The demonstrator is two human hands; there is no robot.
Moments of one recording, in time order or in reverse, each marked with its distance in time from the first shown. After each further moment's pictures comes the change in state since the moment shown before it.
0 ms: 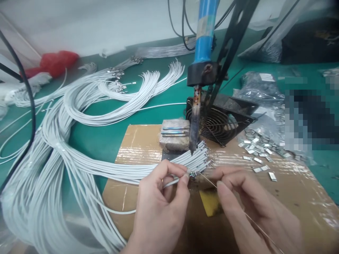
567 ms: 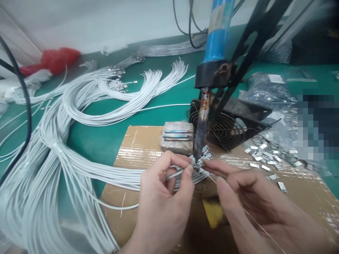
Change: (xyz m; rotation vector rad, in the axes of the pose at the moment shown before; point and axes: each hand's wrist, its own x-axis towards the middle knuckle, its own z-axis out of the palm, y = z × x) left_hand 0.022 0.015 0.010 -0.051 0.053 0.067; right_hand 0.010 -0.013 0.018 0.129 0.148 0.219
